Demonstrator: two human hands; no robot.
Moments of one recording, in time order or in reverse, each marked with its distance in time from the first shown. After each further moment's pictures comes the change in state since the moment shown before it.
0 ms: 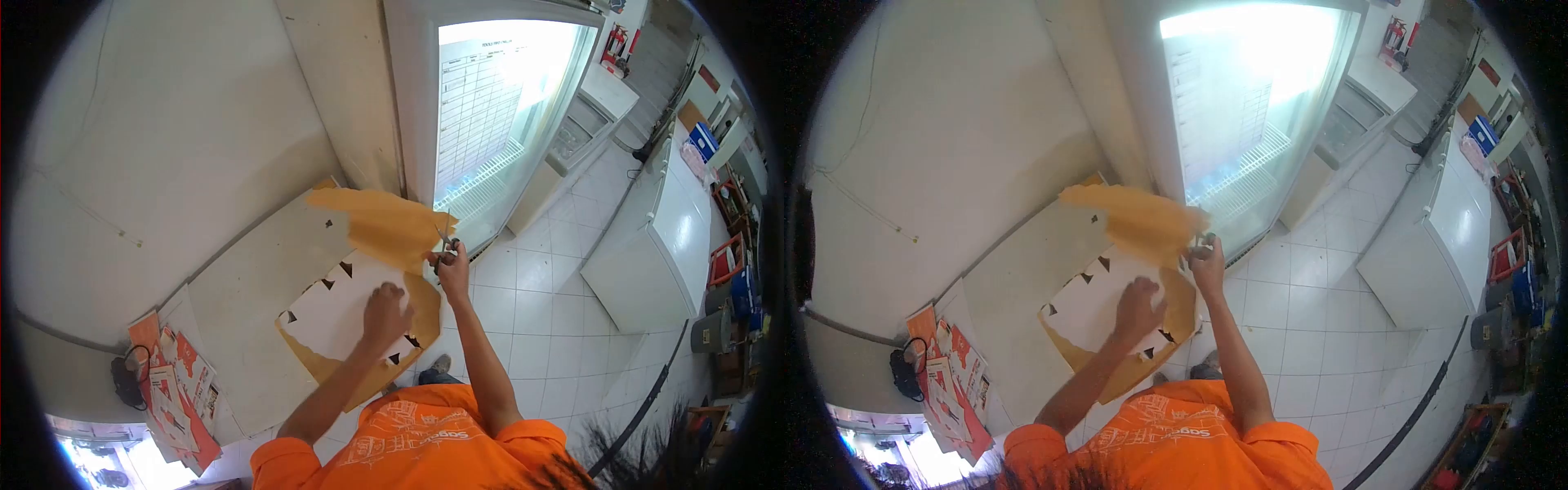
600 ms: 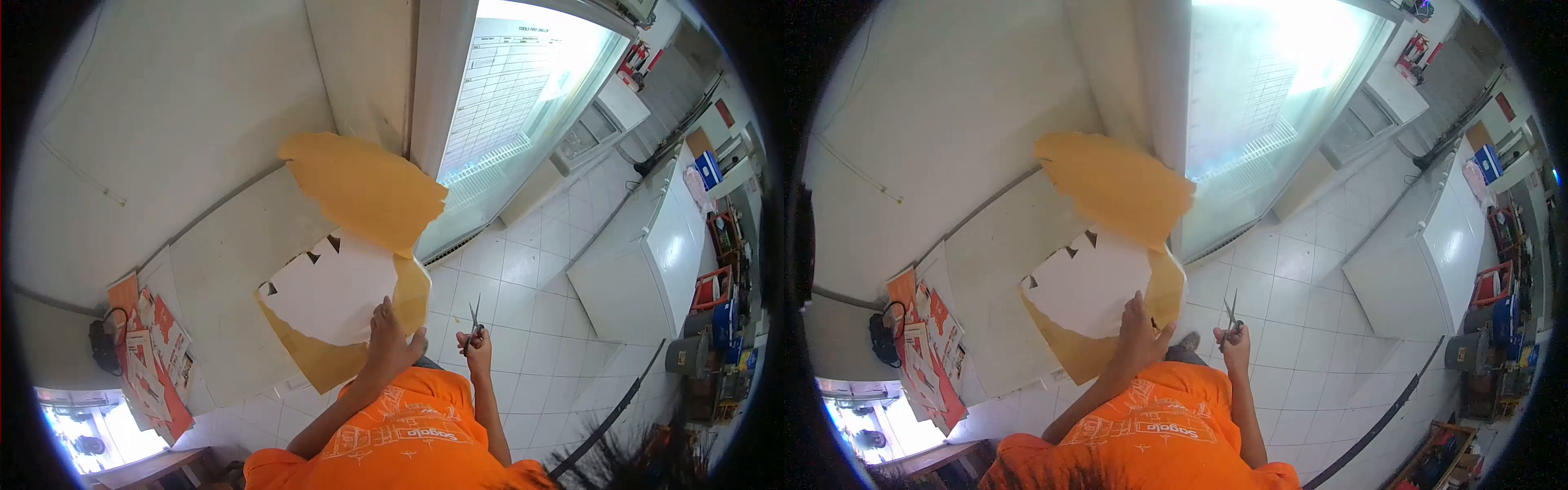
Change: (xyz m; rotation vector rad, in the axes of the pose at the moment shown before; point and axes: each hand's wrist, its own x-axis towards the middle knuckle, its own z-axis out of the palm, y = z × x) left_hand -0.073 0.071 0.013 -0.250 -0.015 -0.282; right_hand -0.165 0.068 -0.171 -0.048 -0.031 0.452
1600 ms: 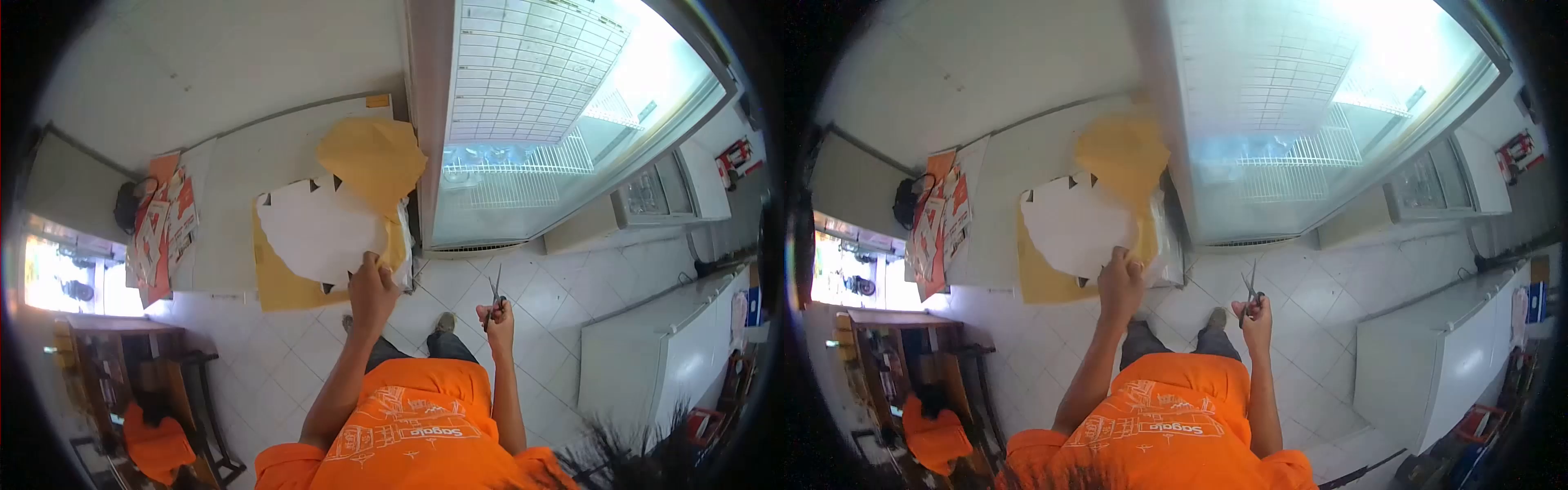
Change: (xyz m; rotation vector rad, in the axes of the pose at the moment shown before) left_hand 0.048 0.070 0.076 0.070 0.528 -0.521; right_hand 0.163 -0.067 -0.106 -0.088 -0.472 -0.113
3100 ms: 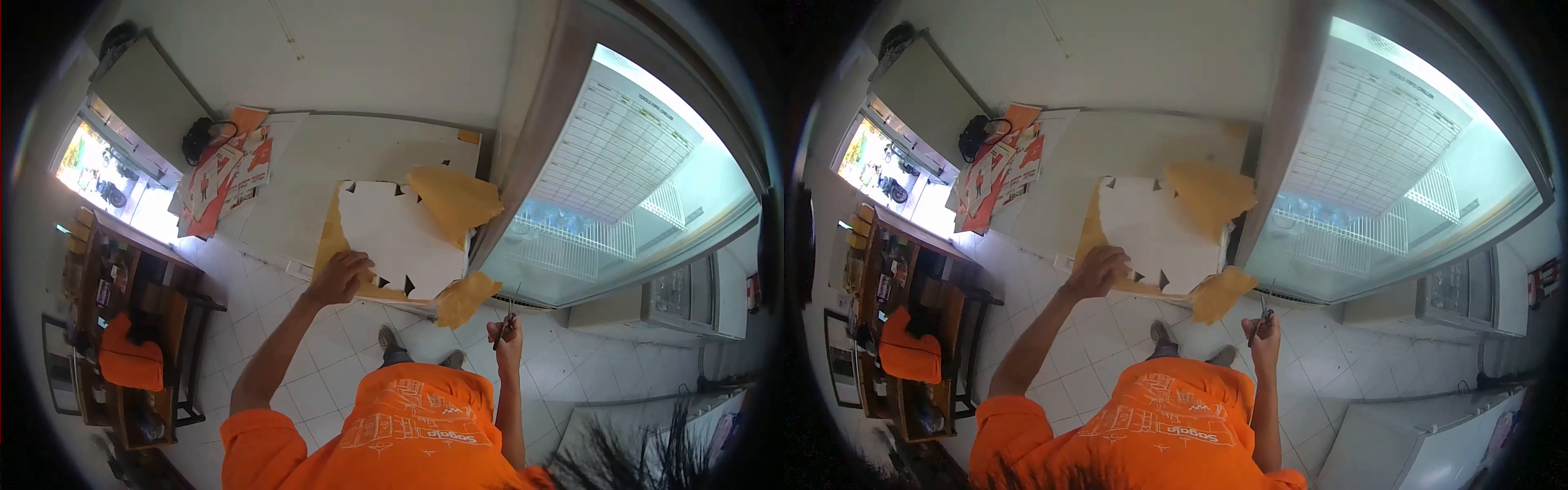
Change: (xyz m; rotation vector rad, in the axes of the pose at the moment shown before) left_hand 0.025 -0.166 -0.128 0.218 -0.054 0.648; right_hand 0.019 -0.056 0.057 0.051 -0.358 -0.086
